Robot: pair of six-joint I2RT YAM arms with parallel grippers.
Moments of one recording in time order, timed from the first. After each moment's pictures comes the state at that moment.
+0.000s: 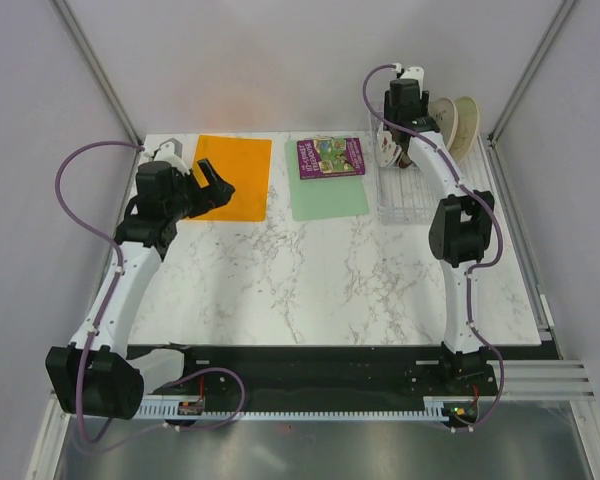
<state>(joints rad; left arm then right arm) -0.09 1.15 1.06 -0.36 0.16 -0.44 0.20 2.32 2.25 -0.39 0.48 0.07</state>
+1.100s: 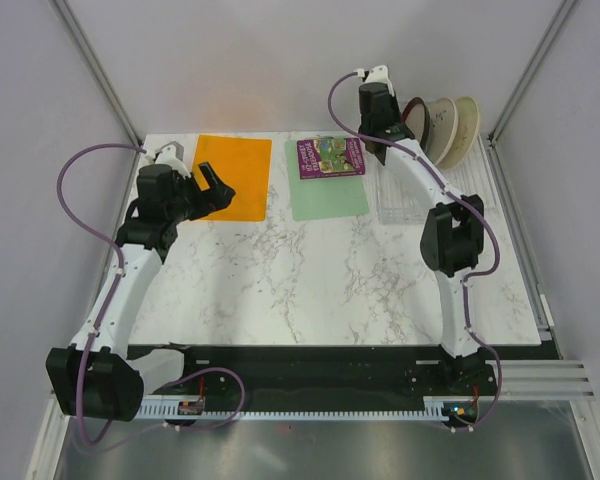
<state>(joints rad) -0.09 1.15 1.03 -0.35 0.16 -0.43 0.34 2.28 2.16 -0.25 0.76 -0.23</state>
